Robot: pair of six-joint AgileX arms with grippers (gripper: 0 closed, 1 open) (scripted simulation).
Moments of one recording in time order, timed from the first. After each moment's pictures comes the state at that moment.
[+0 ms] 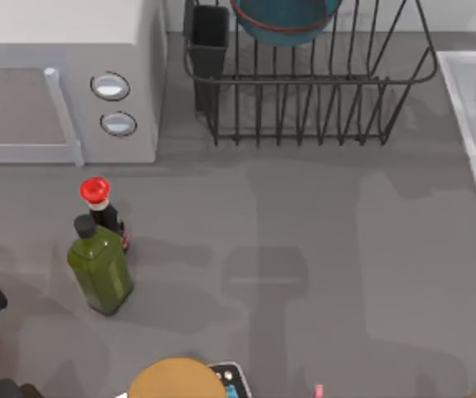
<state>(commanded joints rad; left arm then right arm) 0.00 0.00 0.00 0.00 0.00 0.00 -0.21 2.62 2.78 -1.64 0.14 -2.12</state>
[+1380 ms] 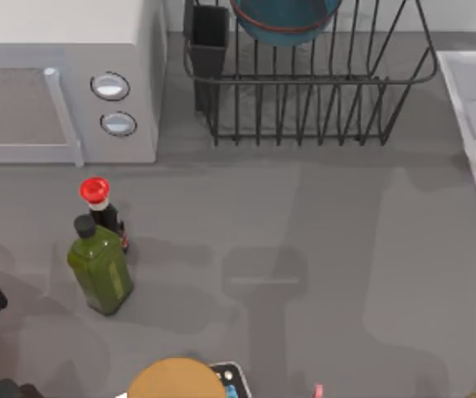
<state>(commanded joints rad) 0.00 0.00 0.00 0.00 0.00 0.00 -0.15 2.60 2.43 -1.39 0.04 -2.02</state>
